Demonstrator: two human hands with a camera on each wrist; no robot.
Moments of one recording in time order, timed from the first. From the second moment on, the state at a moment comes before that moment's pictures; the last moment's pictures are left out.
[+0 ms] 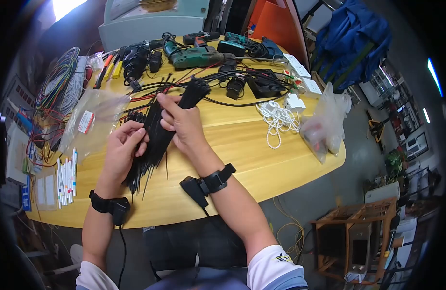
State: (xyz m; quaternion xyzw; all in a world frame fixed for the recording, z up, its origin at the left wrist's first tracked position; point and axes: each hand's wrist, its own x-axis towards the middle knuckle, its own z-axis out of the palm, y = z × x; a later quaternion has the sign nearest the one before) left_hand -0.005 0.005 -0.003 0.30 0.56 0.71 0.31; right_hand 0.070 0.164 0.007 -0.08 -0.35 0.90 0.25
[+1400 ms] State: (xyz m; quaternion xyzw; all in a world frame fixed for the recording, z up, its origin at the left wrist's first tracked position) left_hand -0.006 0.005 -0.012 0.28 0.54 0.73 0.32; right_hand 0.069 0.158 0.007 -0.10 -0.40 0.87 0.28
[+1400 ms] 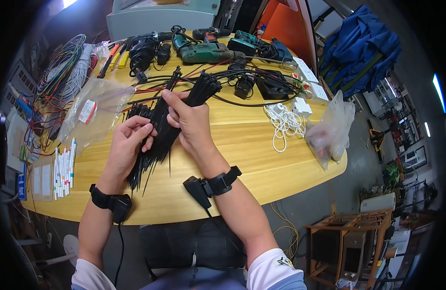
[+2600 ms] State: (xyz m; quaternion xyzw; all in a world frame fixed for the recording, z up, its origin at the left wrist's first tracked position) left_hand -0.006 0.006 -0.016 0.29 0.52 0.74 0.32; right_hand 0.070 0.163 0.009 -0.06 -0.37 0.88 0.30
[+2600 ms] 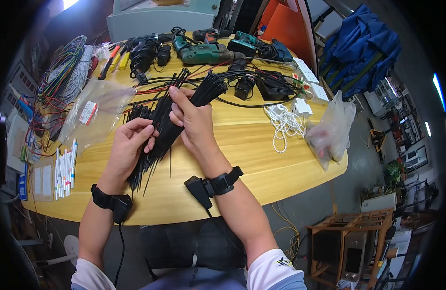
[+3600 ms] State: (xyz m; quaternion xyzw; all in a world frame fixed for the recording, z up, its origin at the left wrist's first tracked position) left_hand -0.005 0.004 -0.010 0.26 0.49 0.76 0.34; right_hand 0.071 0.156 0.008 -0.07 -0.41 0.86 0.29
